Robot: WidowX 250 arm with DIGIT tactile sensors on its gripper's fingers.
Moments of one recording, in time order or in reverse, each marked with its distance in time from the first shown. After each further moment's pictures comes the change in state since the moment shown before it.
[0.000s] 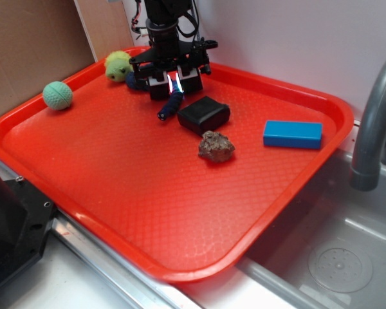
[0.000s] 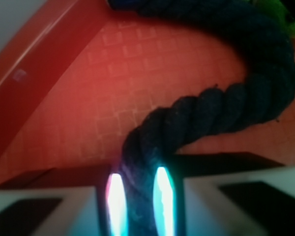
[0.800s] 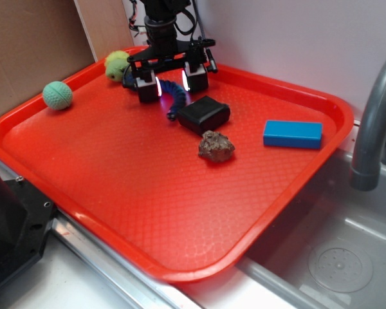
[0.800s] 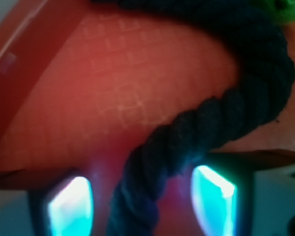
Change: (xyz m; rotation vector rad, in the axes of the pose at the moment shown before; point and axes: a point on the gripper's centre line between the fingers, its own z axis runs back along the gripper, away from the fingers) arm 0.005 -0.005 0.006 -0.015 0.014 0.009
